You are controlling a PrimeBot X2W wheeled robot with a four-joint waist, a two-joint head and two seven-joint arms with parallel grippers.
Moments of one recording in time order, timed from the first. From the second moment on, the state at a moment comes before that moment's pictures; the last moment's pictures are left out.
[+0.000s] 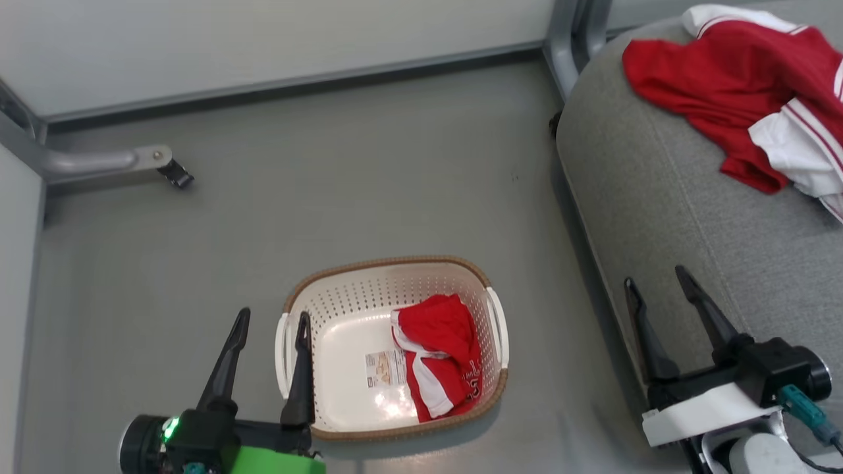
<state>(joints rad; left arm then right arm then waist) 0.11 0.05 -0.19 -0.07 -0.12 -0.03 -0.26 0.00 -0.10 0.06 0.00 0.16 0.13 -0.26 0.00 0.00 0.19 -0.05</state>
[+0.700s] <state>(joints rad) -0.52 0.11 -0.47 0.37 -0.01 -0.13 -0.26 -0.29 -0.13 0.01 -0.10 0.12 0.13 -0.26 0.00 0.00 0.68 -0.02</state>
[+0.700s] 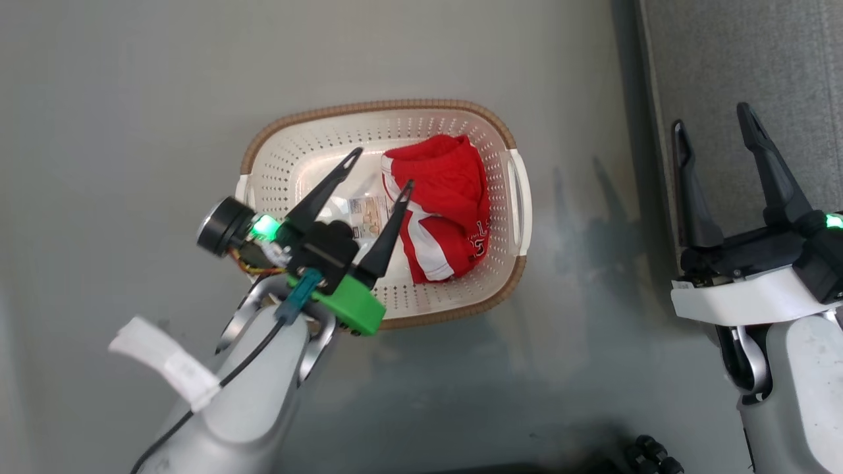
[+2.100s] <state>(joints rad) -1.24 0.07 -1.28 1.15 -0.47 -0.13 -0.06 -0.33 -0.19 0.04 -0.34 0.12 0.13 -0.26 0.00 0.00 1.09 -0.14</state>
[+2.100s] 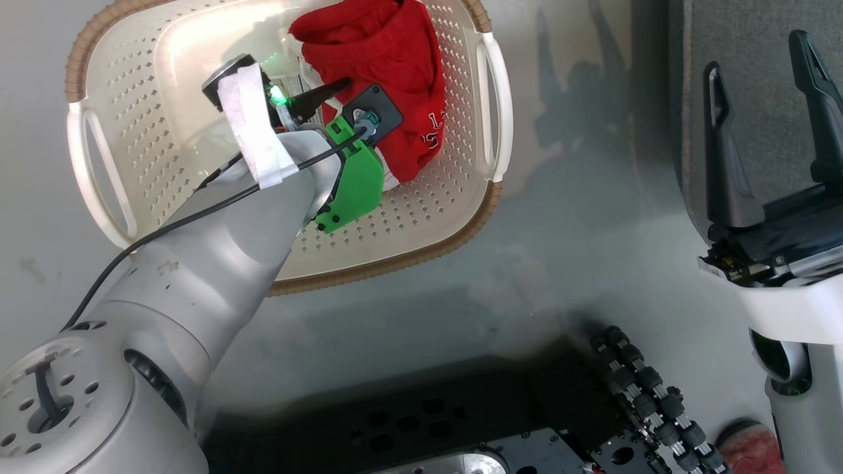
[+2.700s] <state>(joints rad) -1.23 0.06 -1.28 1.23 -0.46 -0.13 -0.03 -0.29 -0.18 0.03 -0.37 0.13 0.13 -0.26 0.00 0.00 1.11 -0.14</state>
